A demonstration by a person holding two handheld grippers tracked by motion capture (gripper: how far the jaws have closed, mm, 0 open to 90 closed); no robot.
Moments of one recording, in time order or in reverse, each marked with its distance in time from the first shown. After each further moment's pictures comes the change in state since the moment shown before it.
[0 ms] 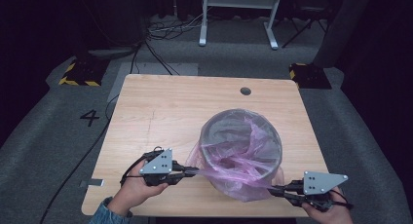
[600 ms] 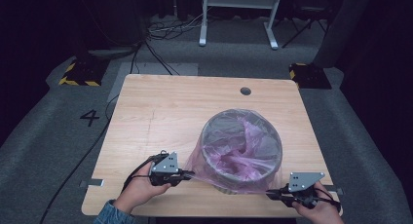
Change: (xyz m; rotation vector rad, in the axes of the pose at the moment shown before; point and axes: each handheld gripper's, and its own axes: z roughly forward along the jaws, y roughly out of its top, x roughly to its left) left arm 0.014 -0.037 0.014 0.149 0.053 -0.121; right arm -0.017 -0.045 0.027 0.207 -0.013 0.105
